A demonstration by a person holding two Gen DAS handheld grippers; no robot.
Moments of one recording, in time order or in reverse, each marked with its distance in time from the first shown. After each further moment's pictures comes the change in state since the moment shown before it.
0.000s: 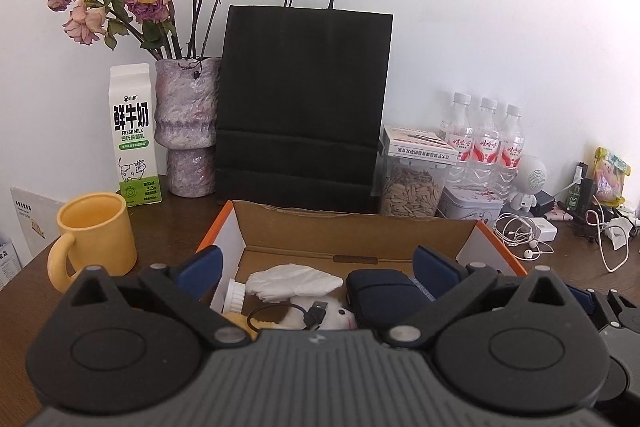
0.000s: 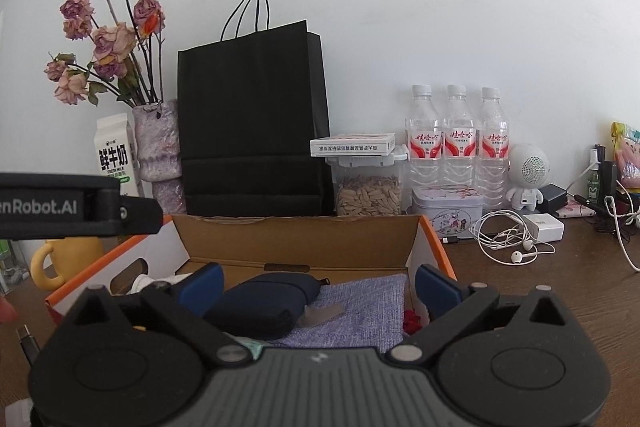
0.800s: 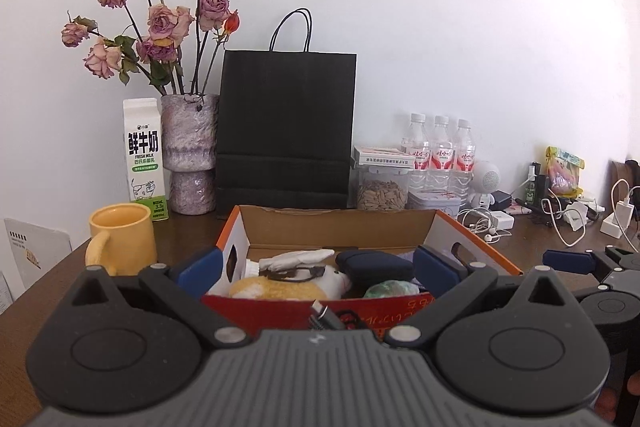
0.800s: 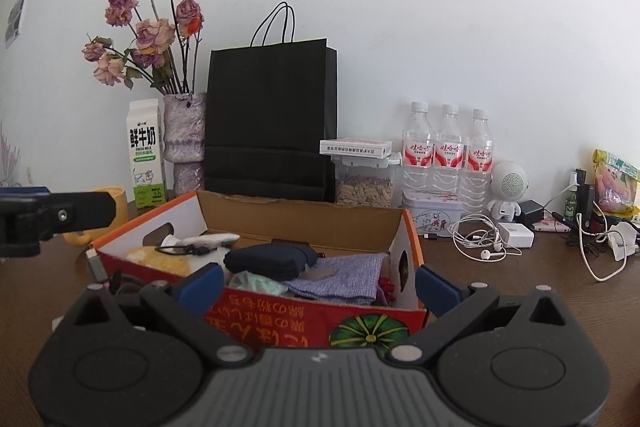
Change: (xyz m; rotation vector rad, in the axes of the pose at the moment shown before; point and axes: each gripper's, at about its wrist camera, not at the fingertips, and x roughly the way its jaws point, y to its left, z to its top) left arm -0.097 0.026 -0.052 0.065 -0.127 -0.088; right arm -0.088 0.004 -0.023 -0.113 0.013 -0.007
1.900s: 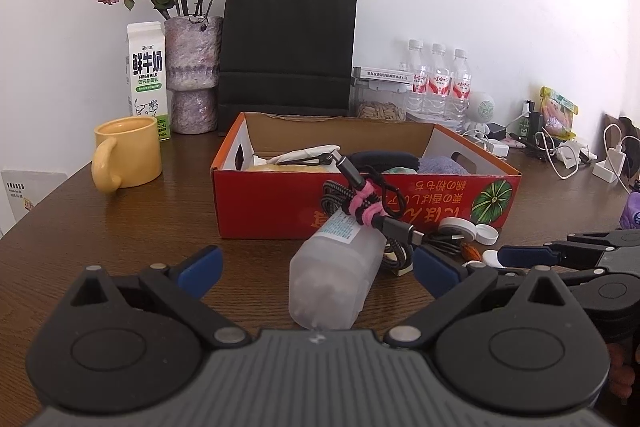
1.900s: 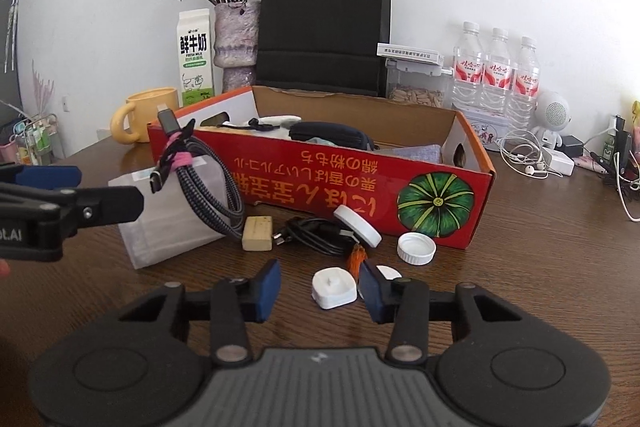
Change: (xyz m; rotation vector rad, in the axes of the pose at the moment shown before) left arm -0.012 0.017 -0.054 -0.002 0.183 -0.028; right arm -0.004 0.029 -0.049 -0.046 0.227 0.115
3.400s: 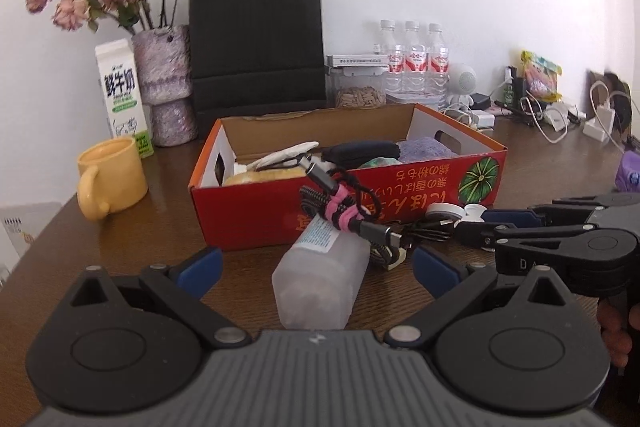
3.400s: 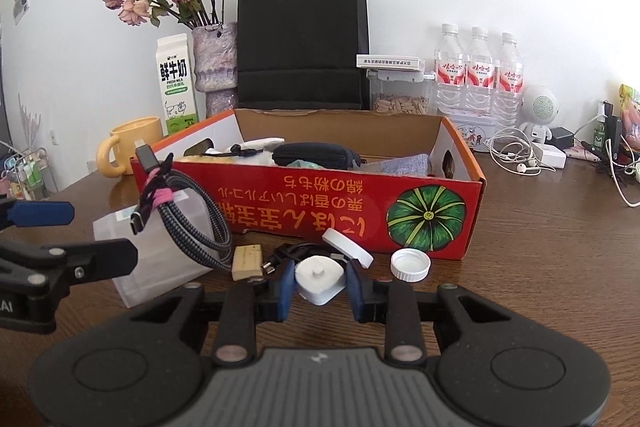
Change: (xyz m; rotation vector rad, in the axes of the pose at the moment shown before) left arm 0.004 -0.021 0.017 0.174 0.046 -0.010; right arm -0.002 -0.014 0.007 0.106 -0.079 0.009
